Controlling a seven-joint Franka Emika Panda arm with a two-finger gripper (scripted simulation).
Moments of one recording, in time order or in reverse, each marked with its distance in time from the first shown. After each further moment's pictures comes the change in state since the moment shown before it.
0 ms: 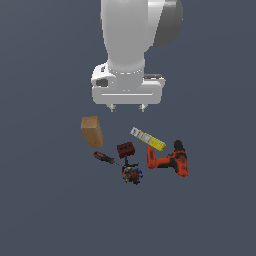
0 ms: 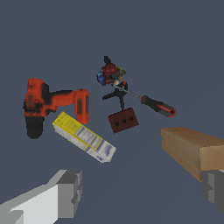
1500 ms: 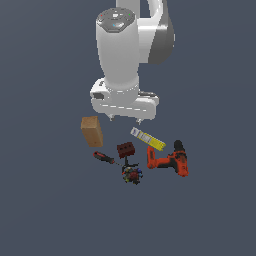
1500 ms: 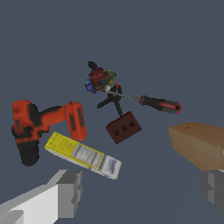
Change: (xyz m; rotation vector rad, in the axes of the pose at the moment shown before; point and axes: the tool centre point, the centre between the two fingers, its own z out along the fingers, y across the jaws) arm 0.015 0.008 0.038 0.029 0.013 0.190
